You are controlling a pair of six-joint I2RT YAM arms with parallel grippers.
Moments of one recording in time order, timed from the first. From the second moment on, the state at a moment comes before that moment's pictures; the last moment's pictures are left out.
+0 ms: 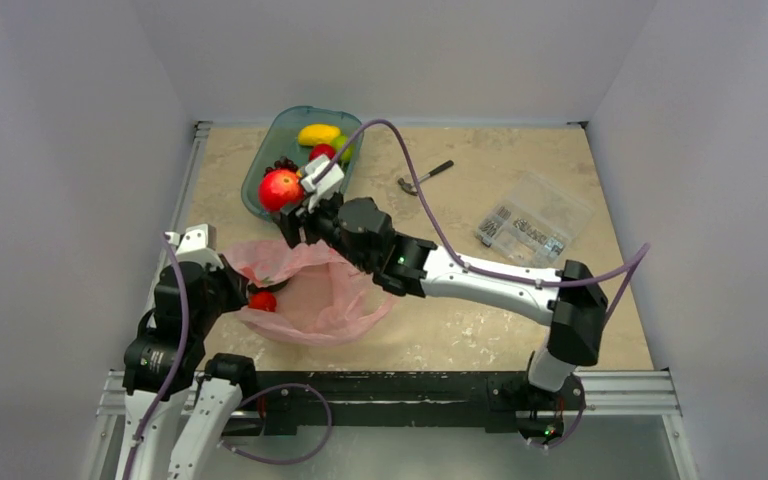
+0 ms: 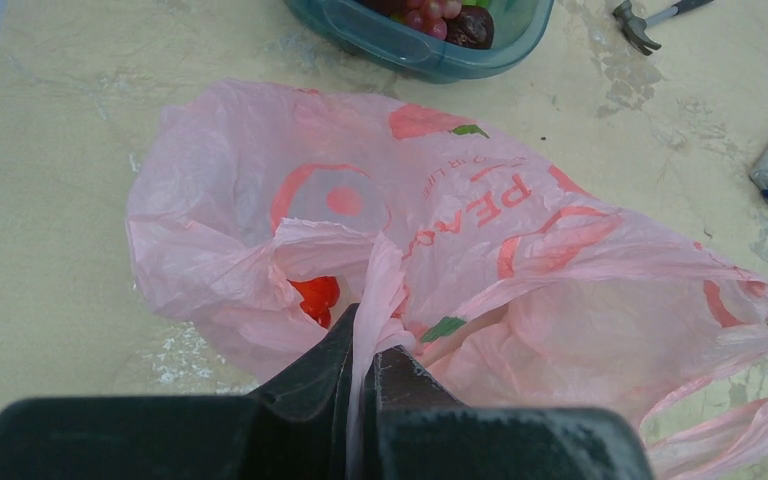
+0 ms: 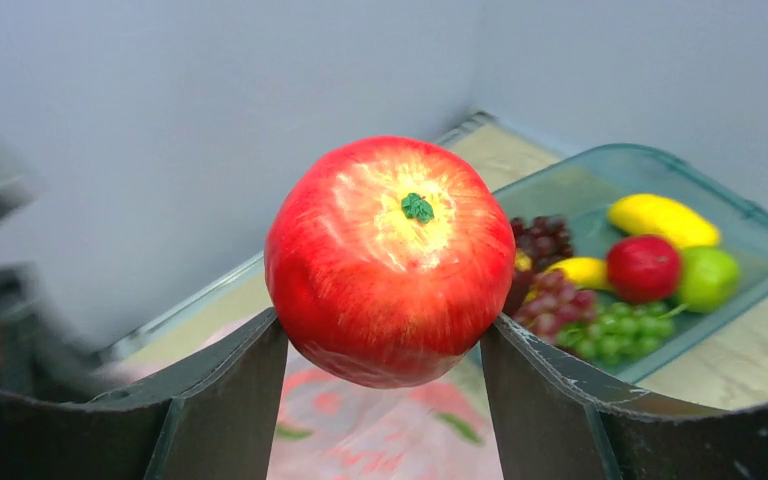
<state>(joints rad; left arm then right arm) -0.15 0.41 0.82 -0.94 -0.08 -0.36 1.20 1.65 1.41 0.25 0.35 0.08</state>
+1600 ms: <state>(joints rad) -0.15 0.40 0.81 -0.92 -0.05 -0.36 0.80 2.76 2.54 0.11 0.24 0.14</state>
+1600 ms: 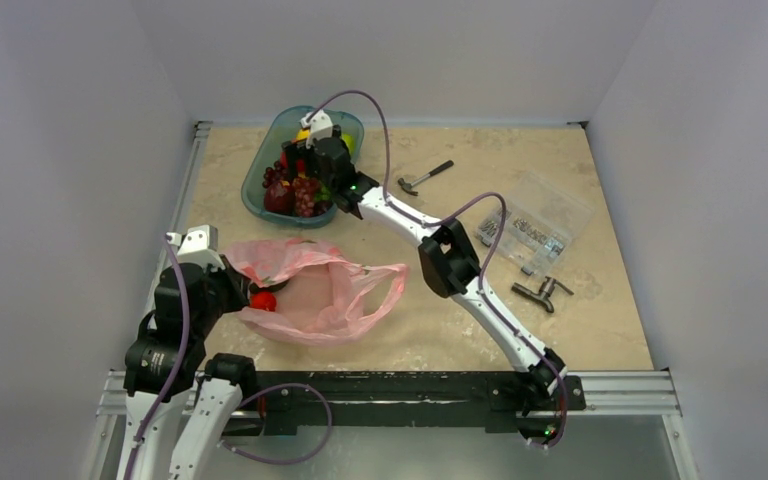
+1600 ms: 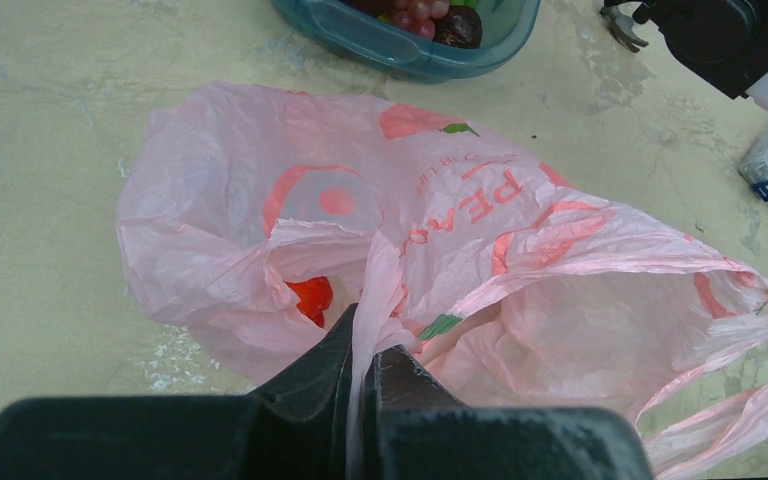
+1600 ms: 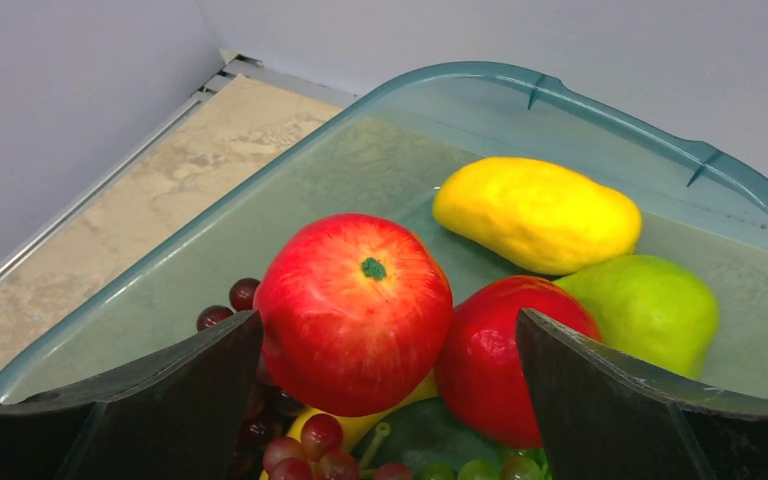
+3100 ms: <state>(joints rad) -0.15 0.41 0.81 -0.92 -0.07 -0.36 1.30 1.72 1.24 0.10 0.17 0.24</state>
